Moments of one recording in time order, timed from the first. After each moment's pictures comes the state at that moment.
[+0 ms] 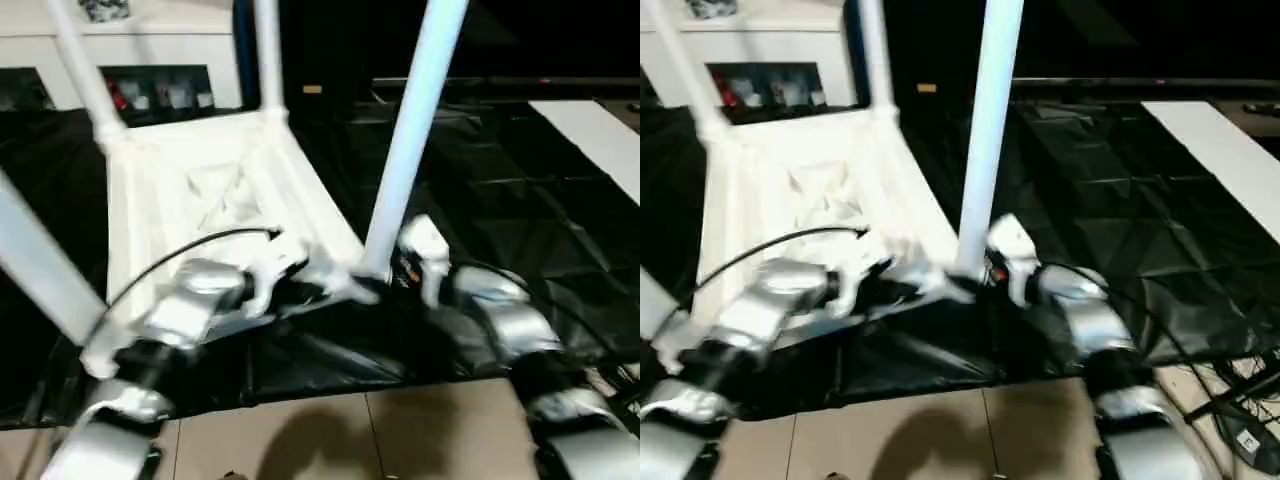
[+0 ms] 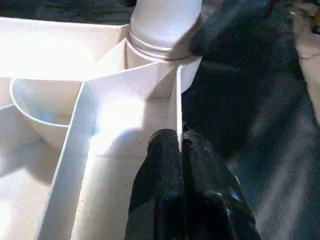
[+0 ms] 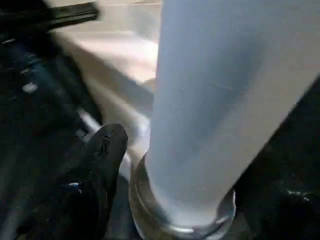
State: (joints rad) left arm -0.56 0.32 -0.24 0.53 0.00 0.22 -1.13; right arm -0.54 -0.28 0.13 0.68 0.07 -0.05 1.04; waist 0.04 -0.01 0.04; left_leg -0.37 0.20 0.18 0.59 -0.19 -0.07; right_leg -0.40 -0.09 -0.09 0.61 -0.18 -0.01
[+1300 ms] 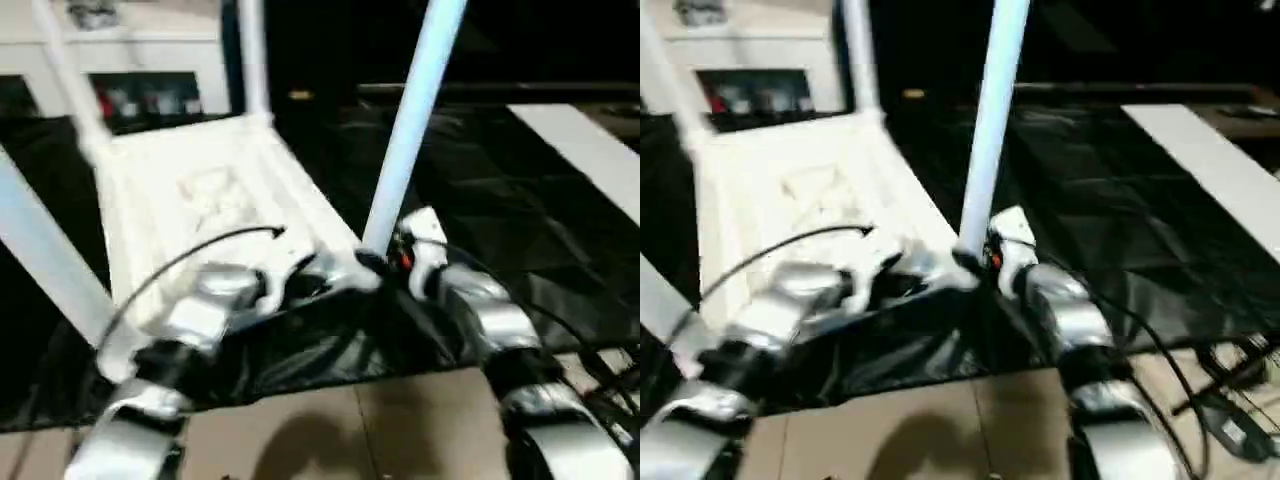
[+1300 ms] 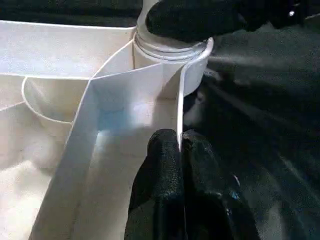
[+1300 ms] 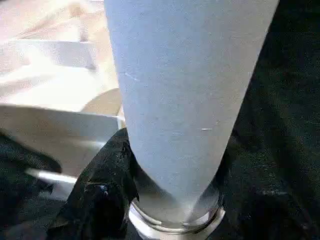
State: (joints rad) left arm -0.59 0.17 -0.20 0.56 0.07 0.32 -0.83; right arm -0.61 -0.12 0.01 0.76 0.06 0.12 0.59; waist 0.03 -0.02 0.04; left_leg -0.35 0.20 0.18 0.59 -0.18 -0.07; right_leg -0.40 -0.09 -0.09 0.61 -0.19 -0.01
